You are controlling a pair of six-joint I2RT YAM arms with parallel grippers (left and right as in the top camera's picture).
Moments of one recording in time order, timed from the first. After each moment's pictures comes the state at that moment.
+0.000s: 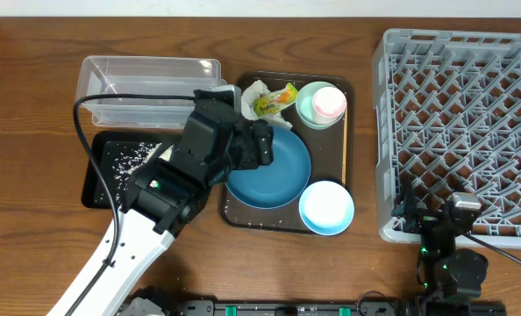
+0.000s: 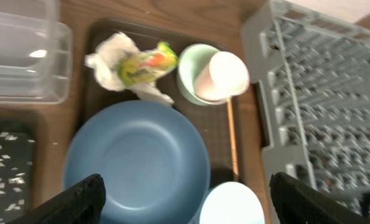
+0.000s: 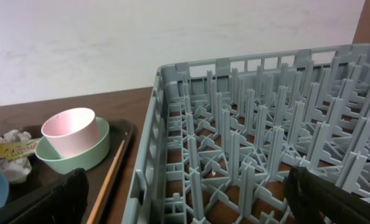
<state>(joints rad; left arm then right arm) -0.54 1.20 1.16 -0.67 0.03 -0.58 -0.08 0.01 0.01 -0.07 -0.03 0.13</state>
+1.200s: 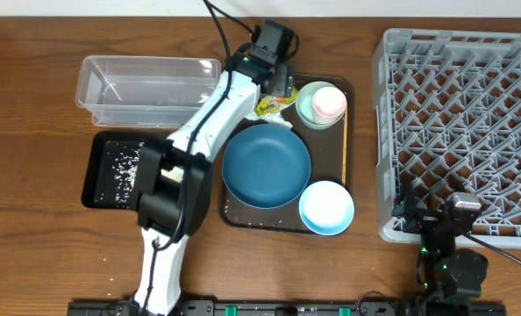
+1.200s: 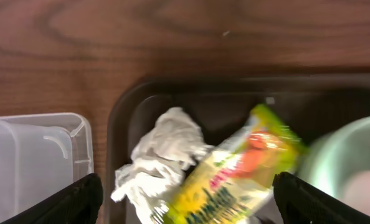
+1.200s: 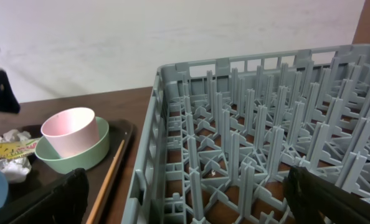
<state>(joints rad) -0.45 2.20 1.85 -0.69 -0.20 -0.30 -0.08 0.01 0.01 -0.07 -0.03 0.13</state>
